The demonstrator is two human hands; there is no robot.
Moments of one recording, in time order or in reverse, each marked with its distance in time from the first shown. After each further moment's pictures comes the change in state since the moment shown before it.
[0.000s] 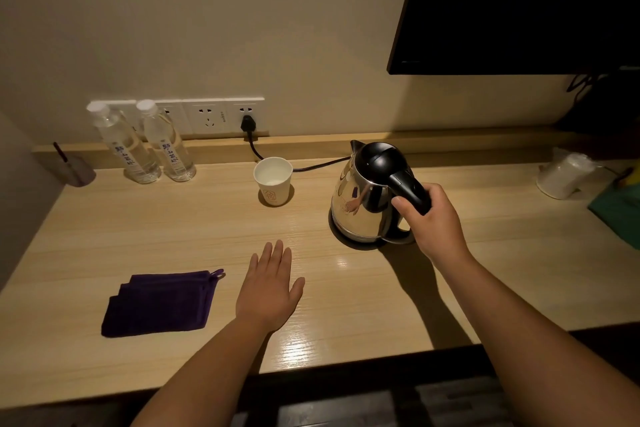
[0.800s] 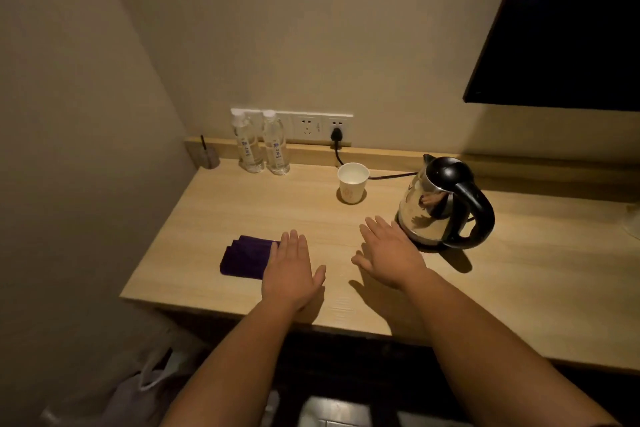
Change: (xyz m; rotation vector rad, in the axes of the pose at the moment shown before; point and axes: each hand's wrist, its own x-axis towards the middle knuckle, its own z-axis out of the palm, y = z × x) left_hand -0.106 -0.034 -0.086 0.047 0.069 -0.297; right_hand -0.077 -0.048 0.116 -0.977 -0.566 -0.618
